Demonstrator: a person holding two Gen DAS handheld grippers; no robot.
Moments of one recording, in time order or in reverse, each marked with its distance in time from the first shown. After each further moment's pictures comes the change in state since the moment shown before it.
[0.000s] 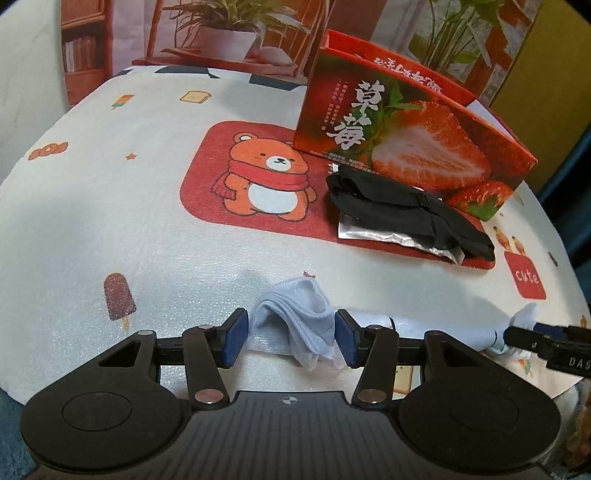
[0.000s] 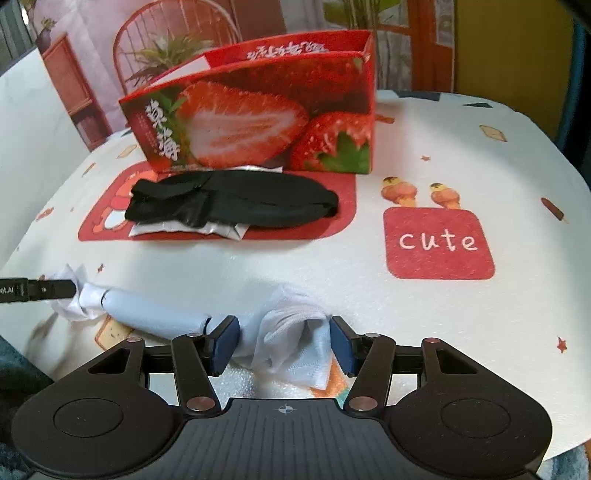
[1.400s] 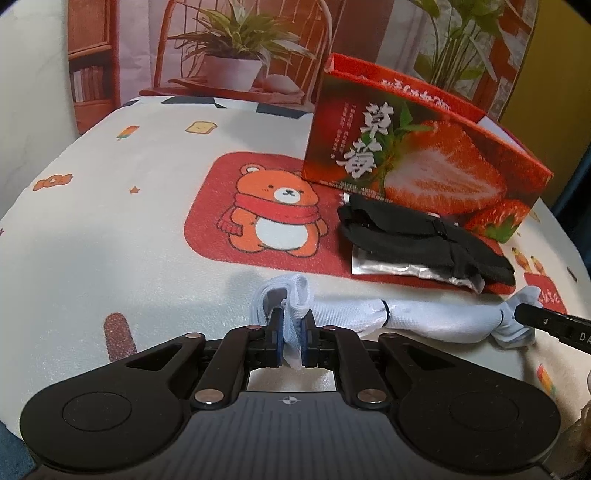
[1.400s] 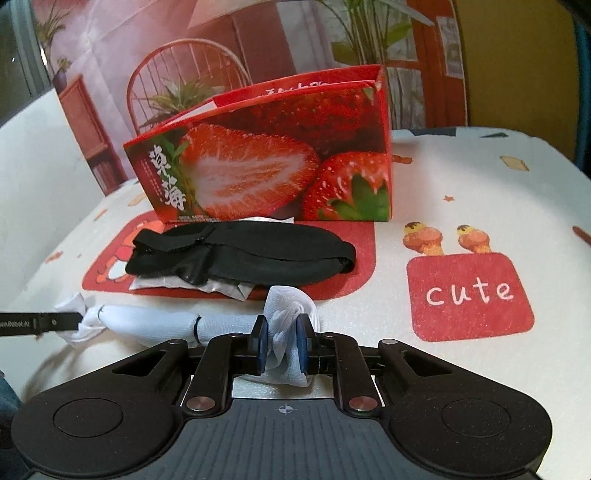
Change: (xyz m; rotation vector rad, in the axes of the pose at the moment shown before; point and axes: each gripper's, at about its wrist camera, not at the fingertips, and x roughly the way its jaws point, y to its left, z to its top) left arm 0.006 -0.001 0.009 0.010 -0.108 0.051; right arm 0.024 -0.013 0.010 0.046 -0.198 0.102
